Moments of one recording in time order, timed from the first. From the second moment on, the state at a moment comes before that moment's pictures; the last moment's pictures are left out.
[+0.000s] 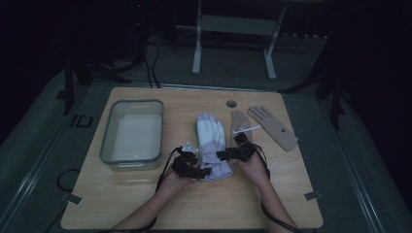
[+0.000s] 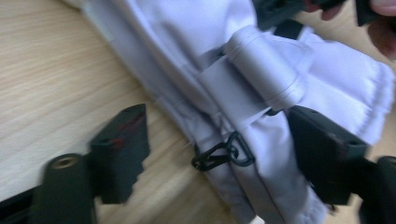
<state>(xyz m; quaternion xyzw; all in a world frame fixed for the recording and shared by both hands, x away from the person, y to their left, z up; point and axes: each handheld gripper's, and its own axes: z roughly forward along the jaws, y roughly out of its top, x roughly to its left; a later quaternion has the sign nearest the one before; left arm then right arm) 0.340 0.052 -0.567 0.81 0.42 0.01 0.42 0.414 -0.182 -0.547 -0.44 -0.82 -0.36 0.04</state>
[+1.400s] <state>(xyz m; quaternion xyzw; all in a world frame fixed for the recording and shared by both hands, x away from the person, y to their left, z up) 0.340 0.087 -0.466 0.83 0.35 0.04 0.44 0.392 -0.164 -0.447 -0.41 -0.80 -0.44 -0.03</state>
